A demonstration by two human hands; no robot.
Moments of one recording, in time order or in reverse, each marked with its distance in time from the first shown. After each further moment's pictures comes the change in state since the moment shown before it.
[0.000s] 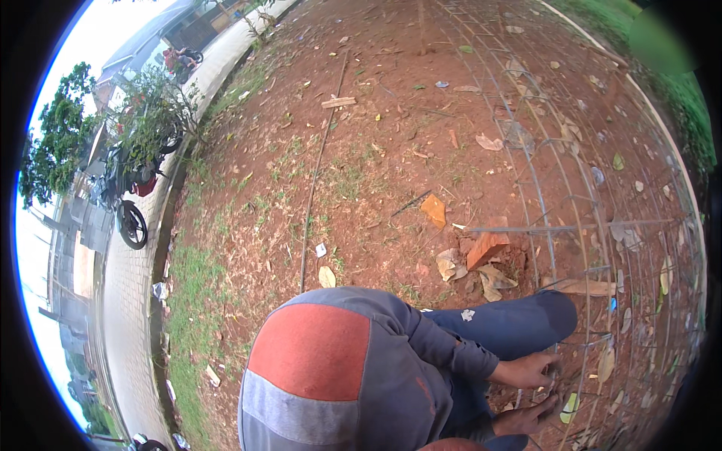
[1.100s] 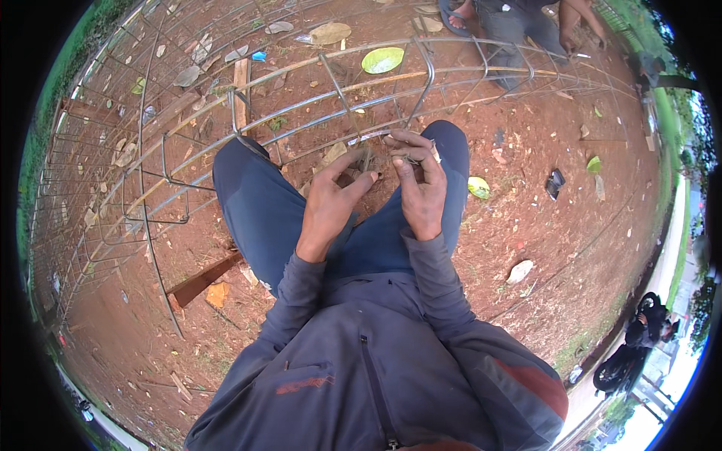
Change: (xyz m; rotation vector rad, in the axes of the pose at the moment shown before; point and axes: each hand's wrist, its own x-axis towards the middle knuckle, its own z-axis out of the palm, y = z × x) left_hand -0.004 0.063 0.034 0.416 -0.739 -0.288; right_hand -0.030 0.028 -0.071 0.167 0.395 -0.139
